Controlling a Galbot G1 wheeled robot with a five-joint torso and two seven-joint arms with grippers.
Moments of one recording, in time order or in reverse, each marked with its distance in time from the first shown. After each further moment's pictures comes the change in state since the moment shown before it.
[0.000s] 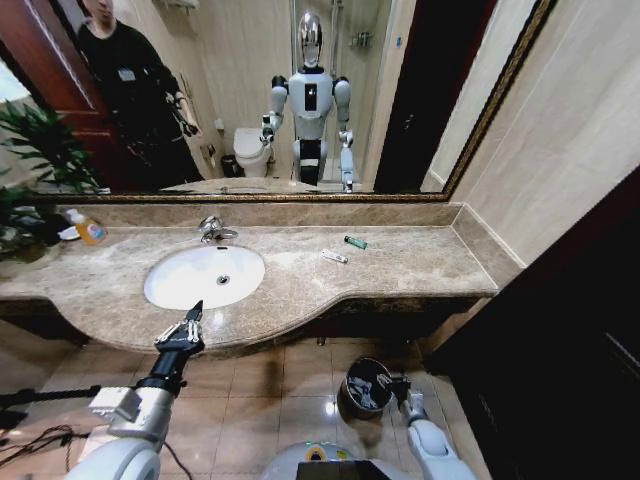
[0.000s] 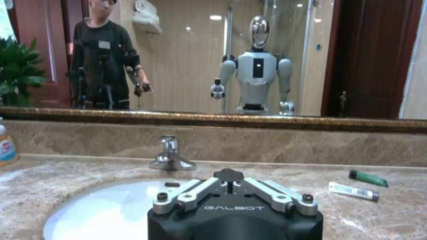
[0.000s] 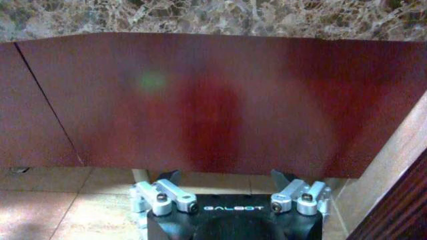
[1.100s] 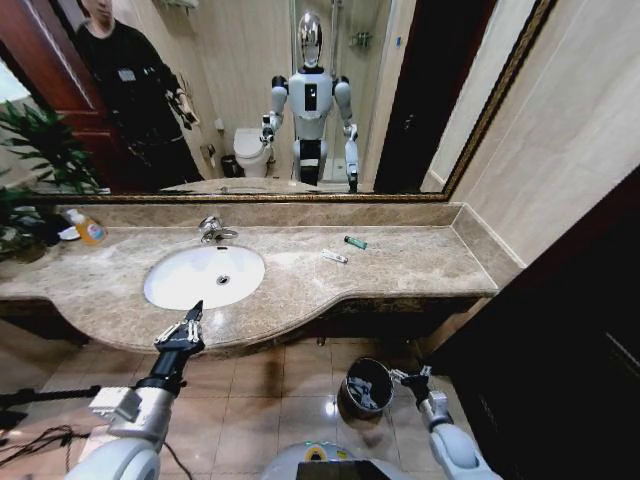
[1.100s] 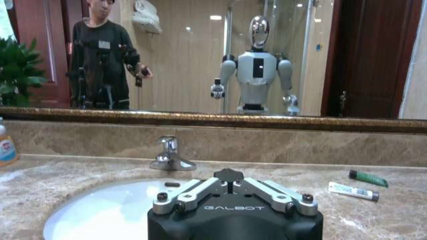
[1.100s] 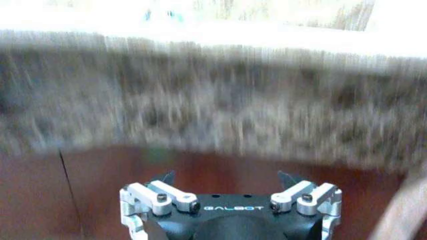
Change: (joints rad) left arm 0.000 0.000 0.000 0.000 0.000 0.000 0.000; right arm -0.215 -0.128 0.036 0.433 0.059 0.036 0.034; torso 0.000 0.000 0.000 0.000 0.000
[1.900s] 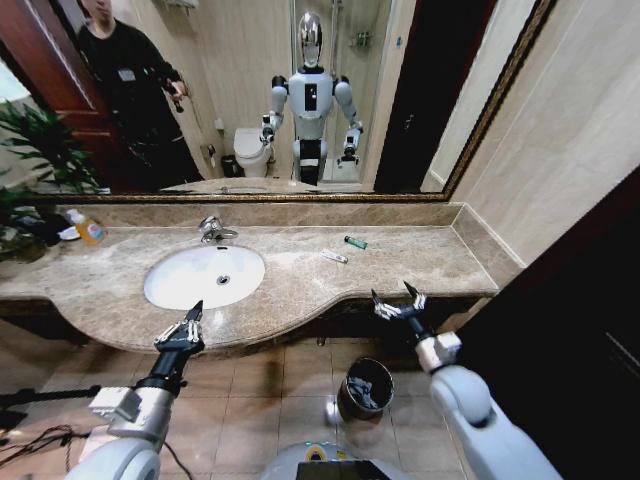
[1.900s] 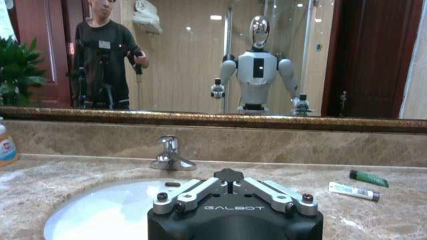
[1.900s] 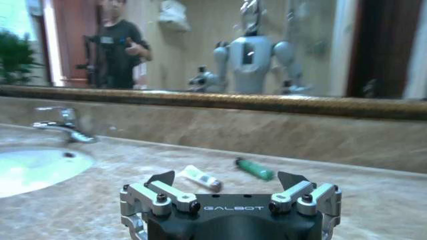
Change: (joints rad) left arm 0.000 0.000 0.000 0.000 0.000 0.000 0.000; right arm 0.223 -0.170 -0.076 0.416 0.183 -0.330 -0.038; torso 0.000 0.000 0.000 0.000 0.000
